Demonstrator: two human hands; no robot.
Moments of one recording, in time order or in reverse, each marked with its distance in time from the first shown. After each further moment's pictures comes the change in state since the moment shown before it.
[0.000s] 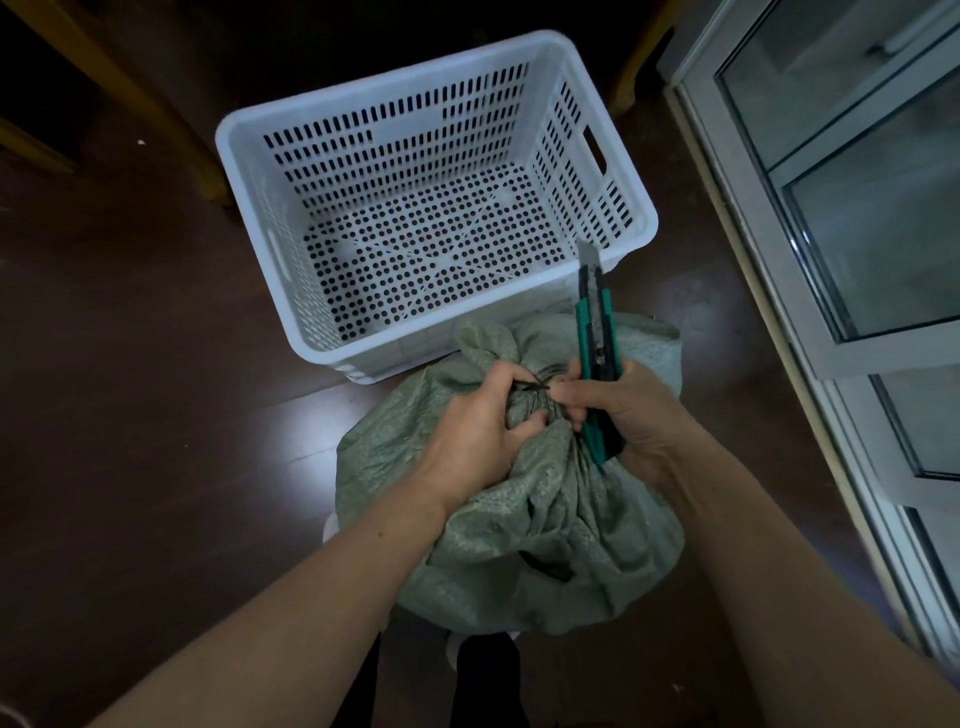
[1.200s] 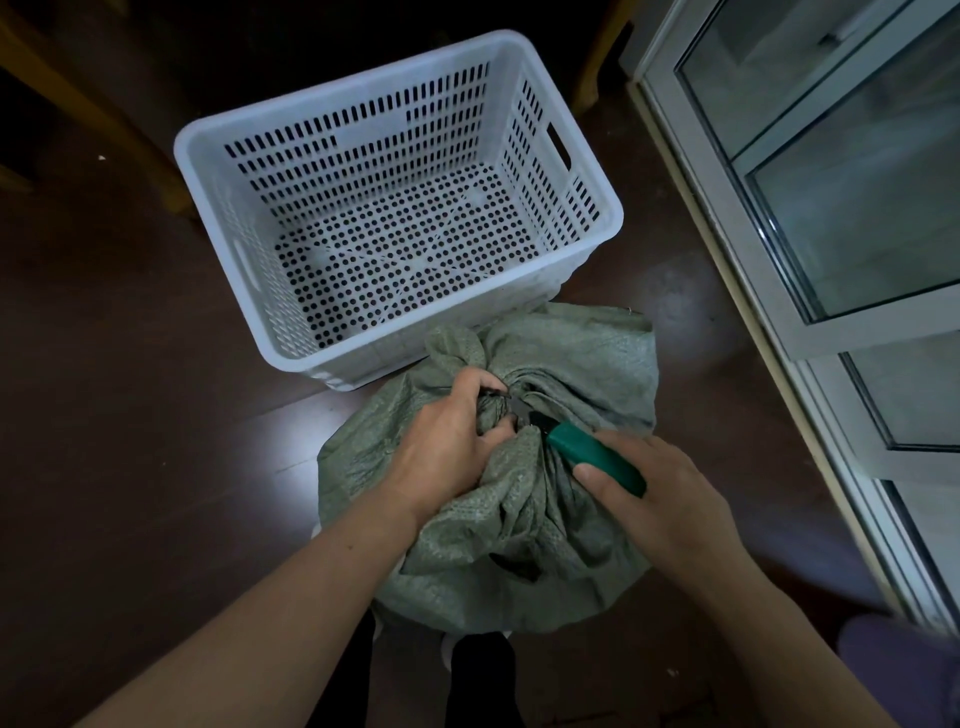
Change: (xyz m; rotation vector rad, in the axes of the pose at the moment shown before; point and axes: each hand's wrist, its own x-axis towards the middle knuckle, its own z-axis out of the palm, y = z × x) left_hand -0.005 0.006 0.005 0.079 -0.053 -0.090; right_hand -0.072 0.047 -0.045 -1.115 0.263 -0.181
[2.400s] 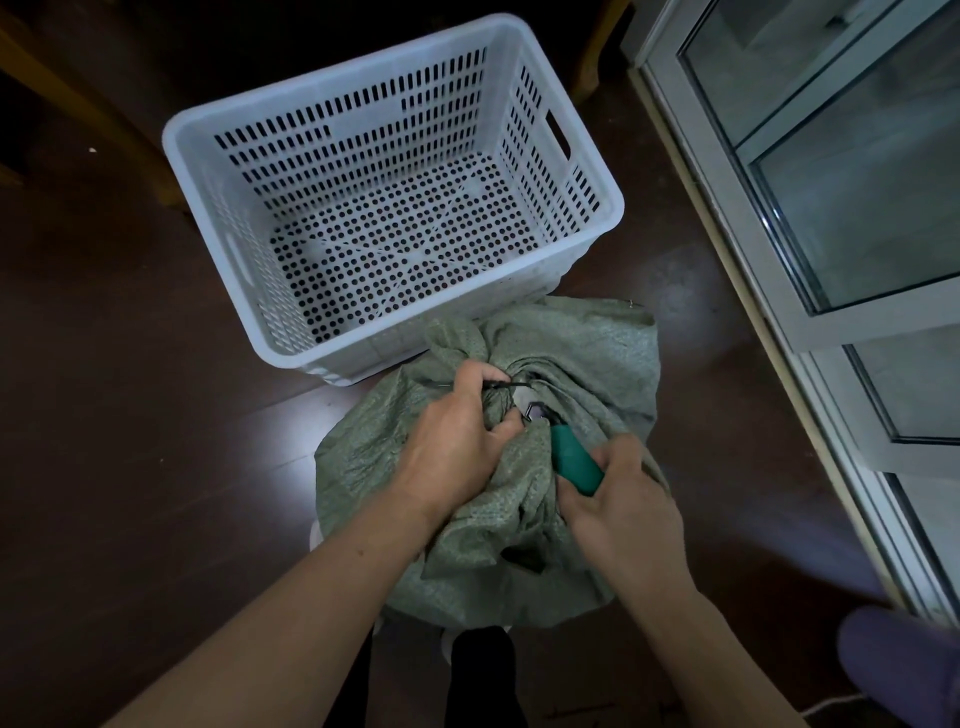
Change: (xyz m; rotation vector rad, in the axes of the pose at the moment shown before) left_hand 0.000 0.011 0.006 -0.041 0.042 -0.023; right_hand -0.004 -0.027 0.025 0.081 0.056 0.205
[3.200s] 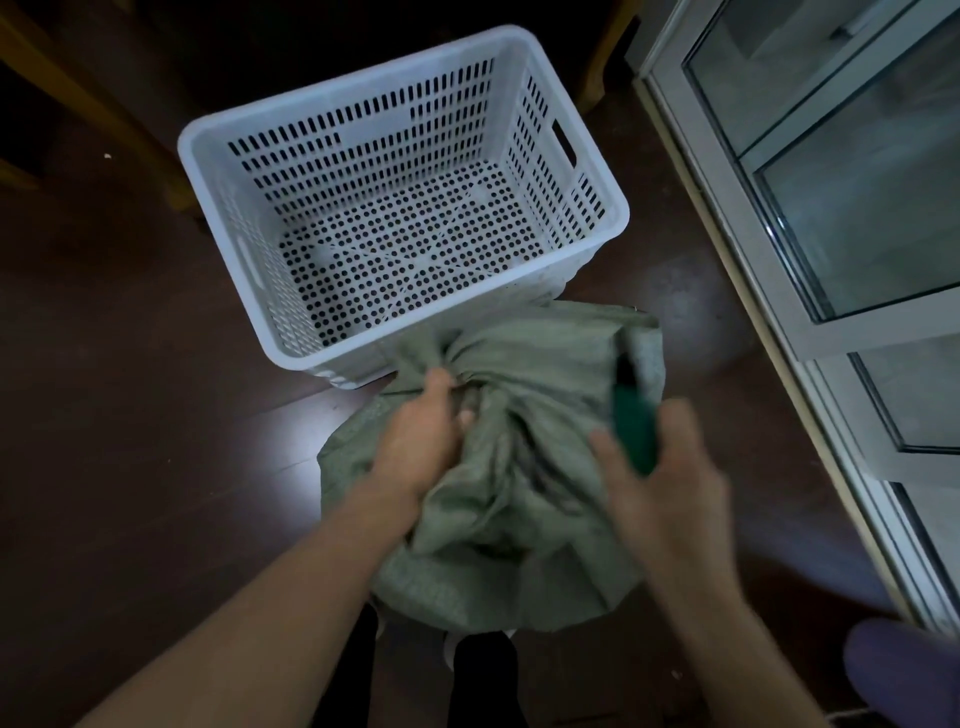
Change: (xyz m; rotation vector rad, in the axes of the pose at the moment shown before) left_hand 0.001 -0.023 -0.011 0.110 0.003 -0.068; right_hand -0.008 -0.022 -0.030 0.290 0.170 -0.079
